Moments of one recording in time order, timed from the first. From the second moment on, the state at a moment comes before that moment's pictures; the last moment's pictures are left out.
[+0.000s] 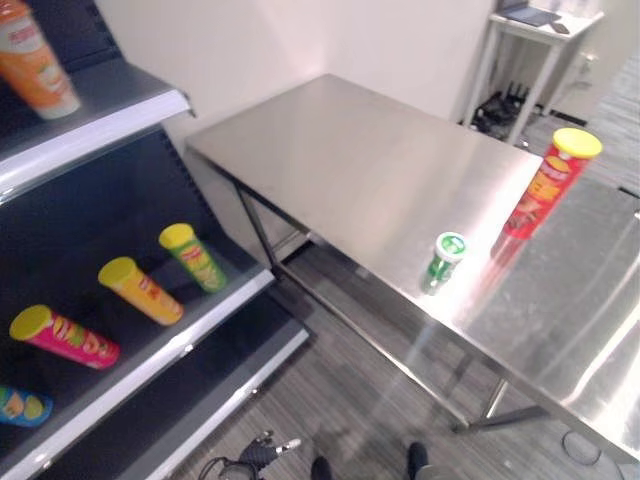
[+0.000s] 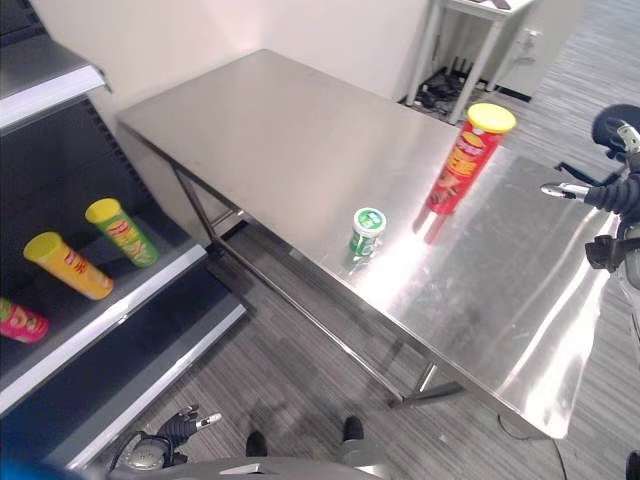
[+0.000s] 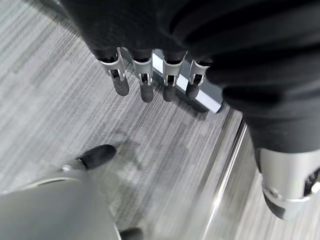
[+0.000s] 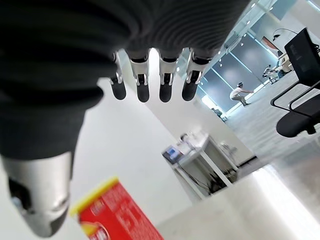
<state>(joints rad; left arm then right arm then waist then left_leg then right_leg) 0.05 0.28 -0.23 1.04 -0.10 -0.09 0.00 -0.24 -1.10 -0.15 0.47 0.20 -0.17 -0.12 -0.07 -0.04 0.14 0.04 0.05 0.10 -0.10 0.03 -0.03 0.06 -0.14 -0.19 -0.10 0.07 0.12</state>
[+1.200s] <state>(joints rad) 0.07 0.29 -0.23 1.06 -0.12 -0.09 0.04 -0.53 -1.12 0.13 0.73 0.15 -0.14 -0.13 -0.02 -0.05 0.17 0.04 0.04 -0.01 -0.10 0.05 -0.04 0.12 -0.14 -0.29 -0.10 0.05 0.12</state>
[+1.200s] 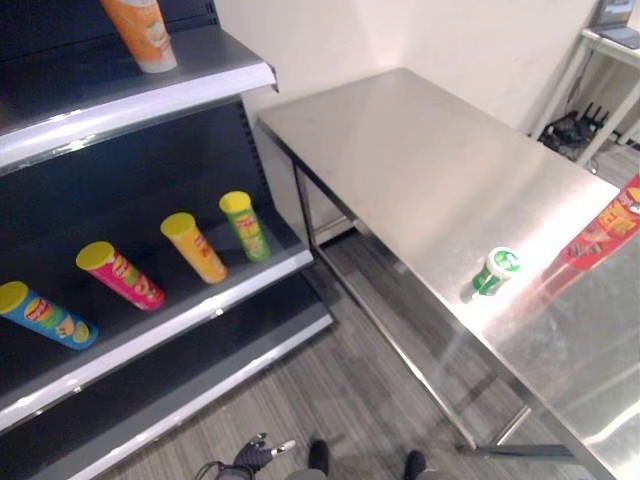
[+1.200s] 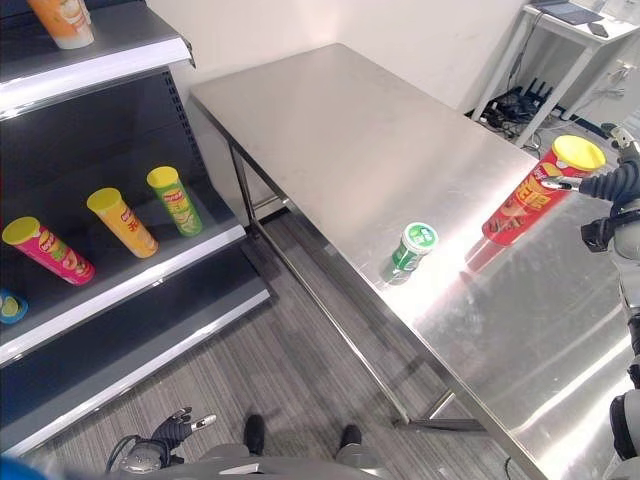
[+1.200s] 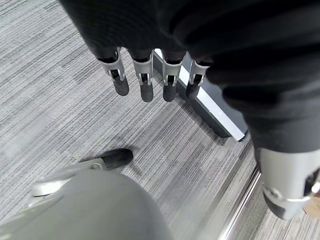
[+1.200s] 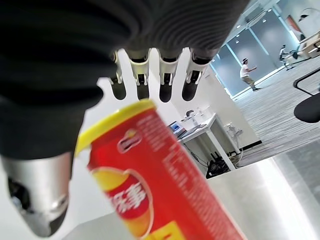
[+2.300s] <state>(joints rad) 0.08 0.29 -0.23 1.06 -0.12 -0.09 0.06 -0.57 -1.12 0.21 0.84 0.09 -0.11 -0.15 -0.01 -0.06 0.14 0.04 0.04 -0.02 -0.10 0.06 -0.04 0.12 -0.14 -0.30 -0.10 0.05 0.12</state>
